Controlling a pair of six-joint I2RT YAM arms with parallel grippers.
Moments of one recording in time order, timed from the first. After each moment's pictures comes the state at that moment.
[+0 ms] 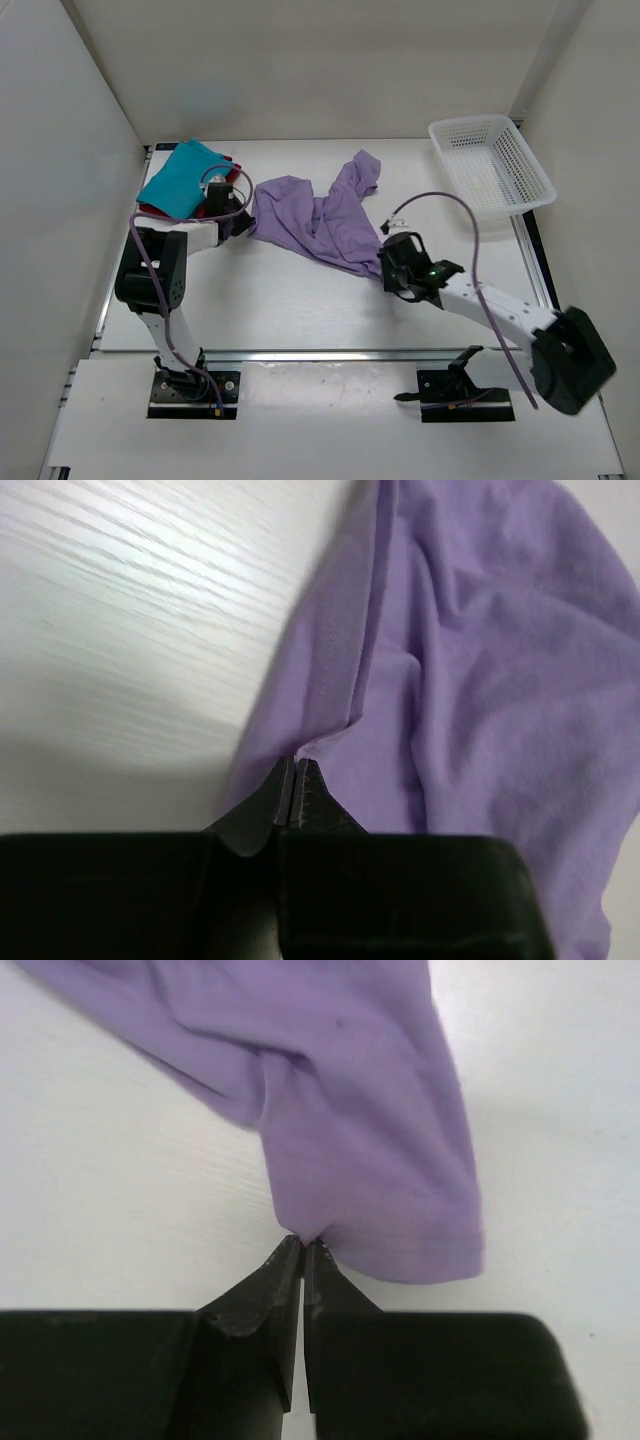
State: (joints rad) left arm -0.14 1.82 0.96 0.14 0.01 -0.72; right arm 0.66 1.27 0.65 -0.31 0.20 0.35
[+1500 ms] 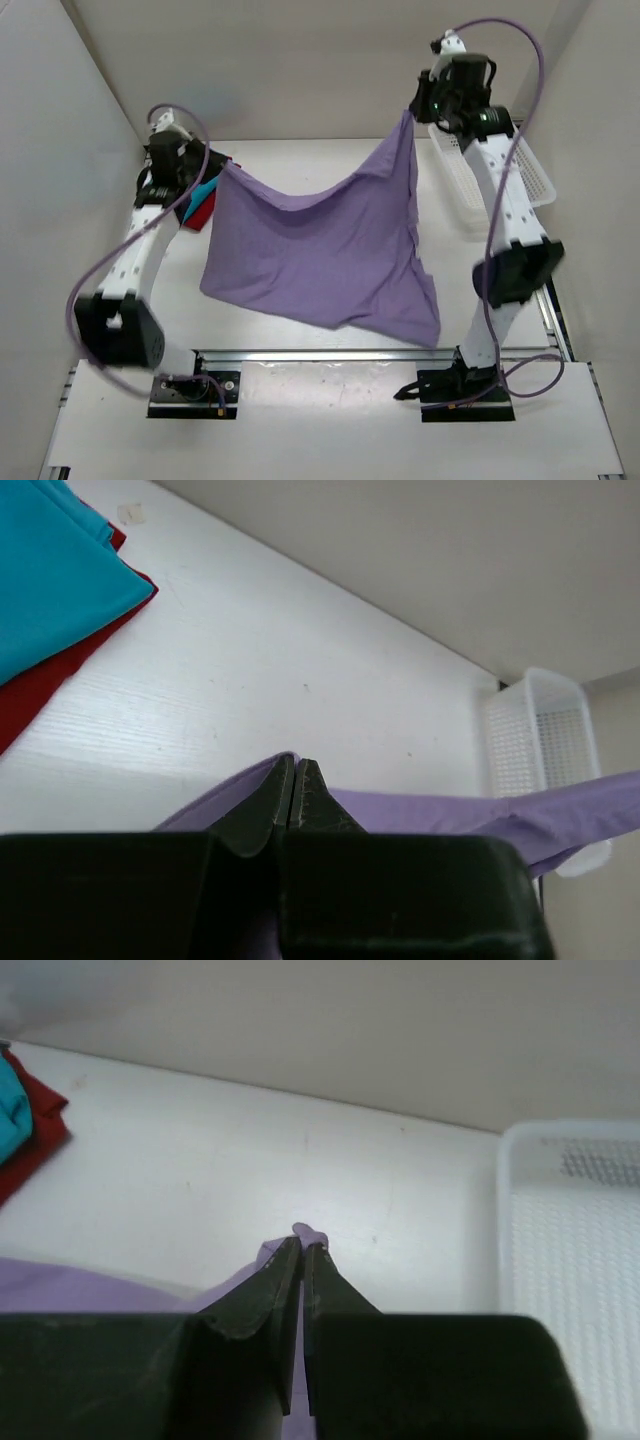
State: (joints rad) left arm -0.04 1.35 1.23 -0.17 0.12 -0.64; right arm 0.18 1.75 2.03 -0.62 -0.10 0.04
